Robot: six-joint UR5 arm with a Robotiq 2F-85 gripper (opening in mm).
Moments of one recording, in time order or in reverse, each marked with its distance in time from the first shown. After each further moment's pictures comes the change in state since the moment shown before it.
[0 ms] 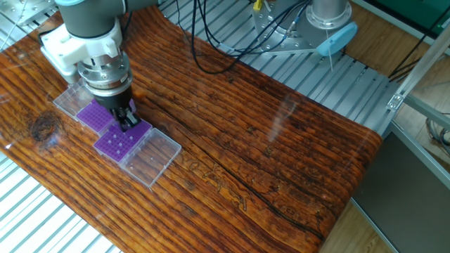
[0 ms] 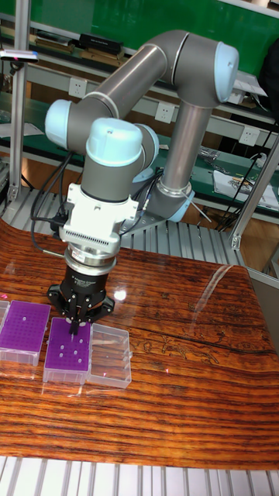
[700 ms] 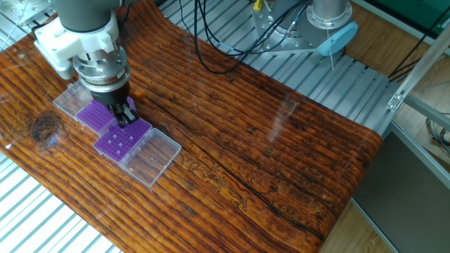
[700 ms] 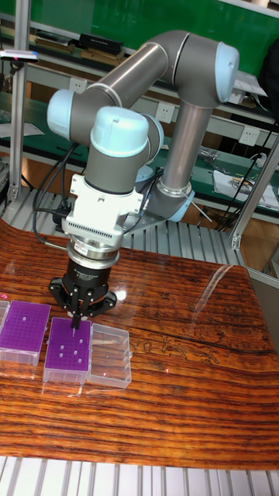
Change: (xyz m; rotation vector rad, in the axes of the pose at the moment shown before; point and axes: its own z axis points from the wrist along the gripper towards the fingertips) arm -0.002 -0.003 -0.015 0.013 0.016 0.001
